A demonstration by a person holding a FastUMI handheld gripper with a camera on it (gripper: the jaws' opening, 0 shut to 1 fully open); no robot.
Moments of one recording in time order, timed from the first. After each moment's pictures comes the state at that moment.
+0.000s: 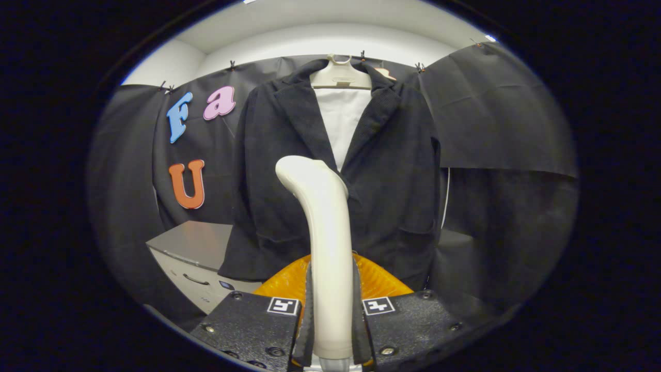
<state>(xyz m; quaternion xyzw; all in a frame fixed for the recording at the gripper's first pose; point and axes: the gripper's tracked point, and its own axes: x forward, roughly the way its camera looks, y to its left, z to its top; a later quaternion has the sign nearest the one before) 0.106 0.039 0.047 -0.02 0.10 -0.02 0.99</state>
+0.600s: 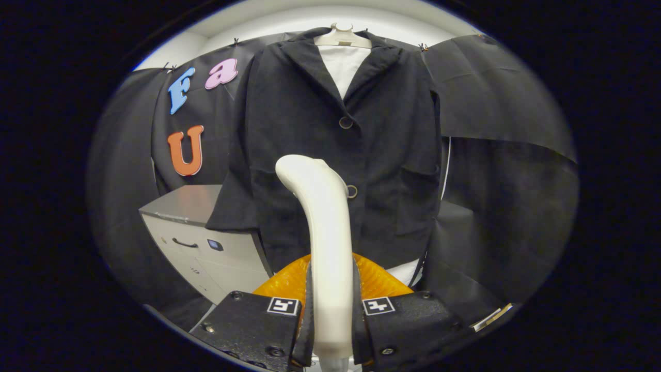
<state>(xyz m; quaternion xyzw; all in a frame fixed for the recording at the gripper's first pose) 0.088 0.025 -0.050 -0.04 0.18 -0.02 0.98</state>
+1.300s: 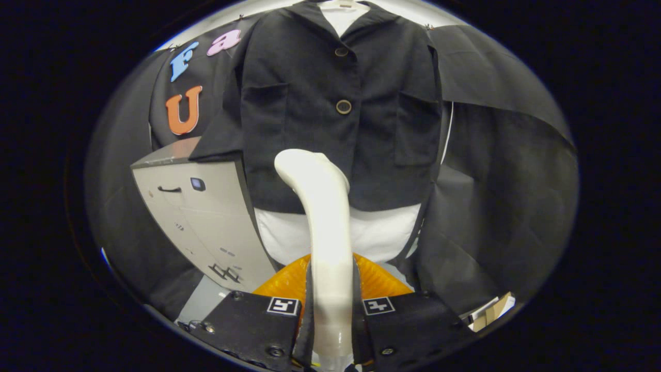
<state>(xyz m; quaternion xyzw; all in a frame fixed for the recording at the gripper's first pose) 0.043 -0.007 -0.162 -0.05 0.29 -0.04 0.96</state>
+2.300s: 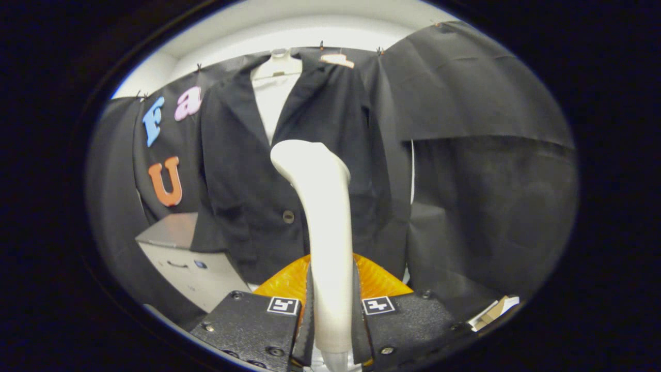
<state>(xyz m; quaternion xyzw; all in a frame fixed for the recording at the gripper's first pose) 0.062 -0.071 0.044 0.03 0.10 -0.07 0.99</state>
